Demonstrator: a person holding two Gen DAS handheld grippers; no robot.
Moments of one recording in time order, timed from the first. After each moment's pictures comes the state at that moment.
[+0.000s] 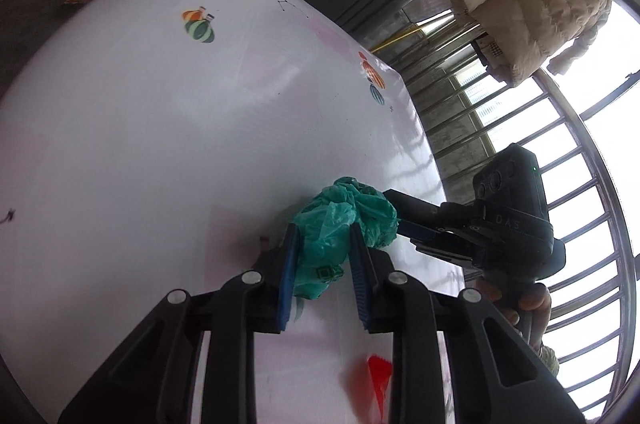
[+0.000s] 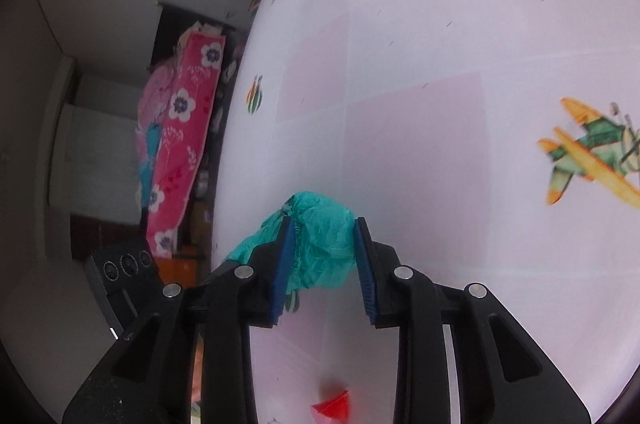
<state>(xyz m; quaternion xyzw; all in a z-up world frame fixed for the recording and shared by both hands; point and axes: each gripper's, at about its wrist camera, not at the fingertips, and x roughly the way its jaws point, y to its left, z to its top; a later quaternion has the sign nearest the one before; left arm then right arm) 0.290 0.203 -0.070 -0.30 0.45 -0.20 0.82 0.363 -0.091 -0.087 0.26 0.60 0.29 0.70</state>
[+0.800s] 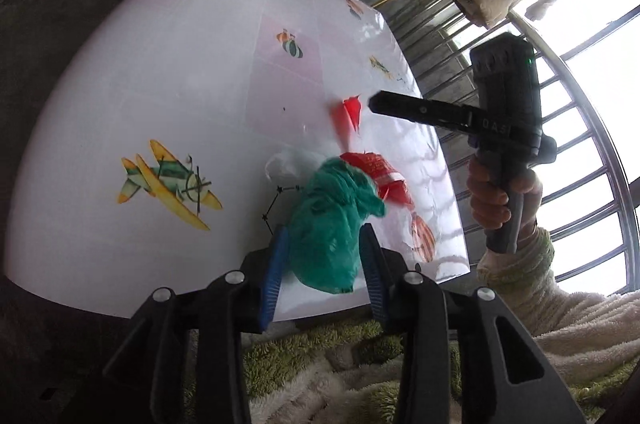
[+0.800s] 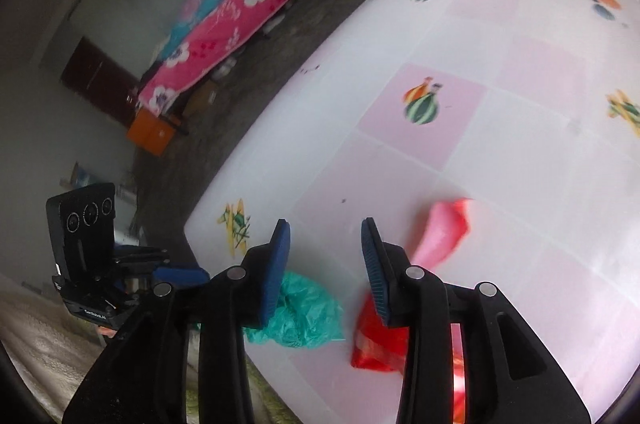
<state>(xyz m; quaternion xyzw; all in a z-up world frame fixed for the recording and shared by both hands) 0.041 0.219 -0.037 -0.25 0.49 -0.21 0.81 0.227 -0.035 -0.034 0.04 0.53 0.41 0.74</state>
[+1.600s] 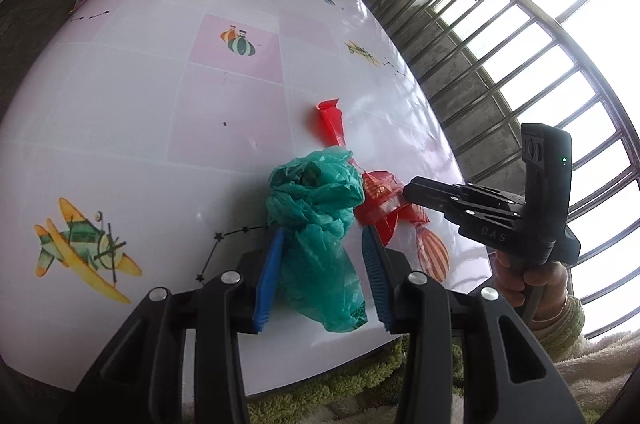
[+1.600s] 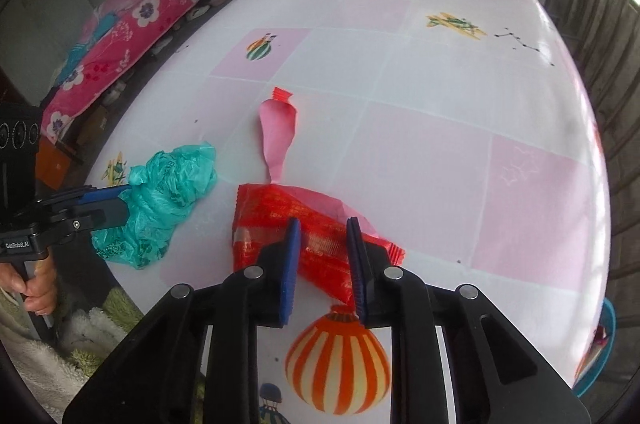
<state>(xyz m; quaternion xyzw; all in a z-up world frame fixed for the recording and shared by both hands) 0.086 0.152 -0.057 -0.19 0.49 -0.23 0.82 0.156 -0.110 -0.074 -0.02 0.52 0.21 0.83</state>
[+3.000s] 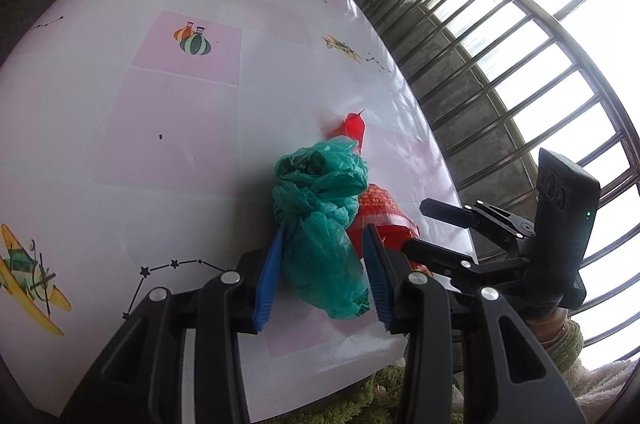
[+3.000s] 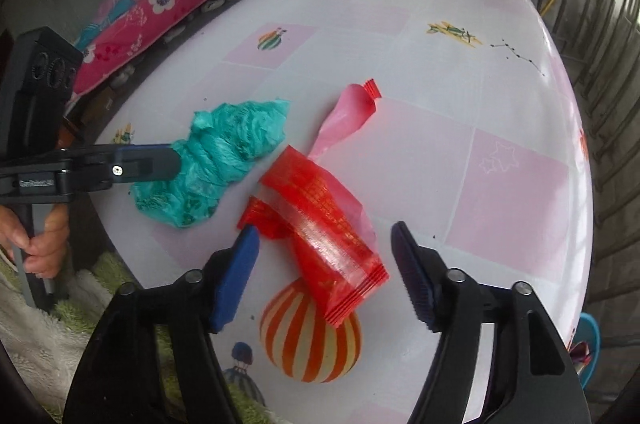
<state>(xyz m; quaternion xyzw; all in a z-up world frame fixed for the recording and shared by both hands) 0.105 0.121 -0.056 -0.20 0.49 -0.24 0.82 0.140 -0.125 -0.075 -0.05 0.51 0.24 0.82</state>
